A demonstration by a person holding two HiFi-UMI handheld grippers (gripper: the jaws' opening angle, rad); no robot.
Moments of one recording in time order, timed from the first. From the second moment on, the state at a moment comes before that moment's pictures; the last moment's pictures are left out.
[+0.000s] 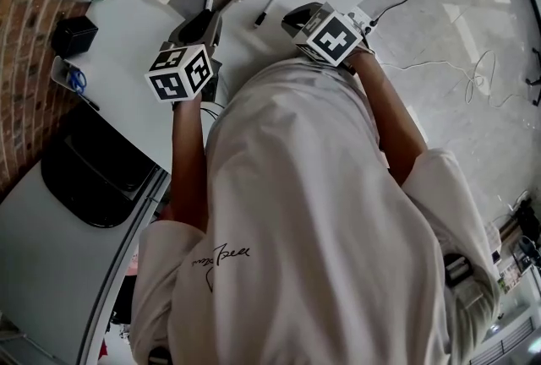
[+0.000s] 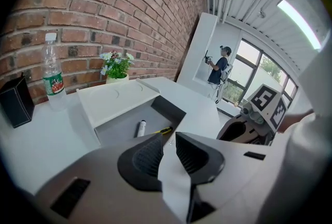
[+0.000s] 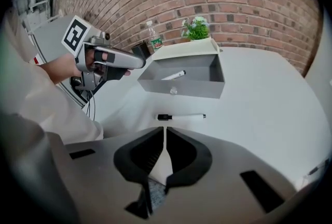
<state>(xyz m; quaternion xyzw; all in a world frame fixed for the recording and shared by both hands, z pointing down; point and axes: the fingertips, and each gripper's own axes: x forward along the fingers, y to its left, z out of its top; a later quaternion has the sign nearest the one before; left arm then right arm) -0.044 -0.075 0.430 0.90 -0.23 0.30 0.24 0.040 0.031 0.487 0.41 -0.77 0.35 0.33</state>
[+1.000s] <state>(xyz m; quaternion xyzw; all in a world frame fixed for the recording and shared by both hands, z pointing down) -0.048 -0.024 0.415 0.91 -0.18 0.28 0.26 0.056 0.031 0.437 0.43 -0.79 0.38 0.23</state>
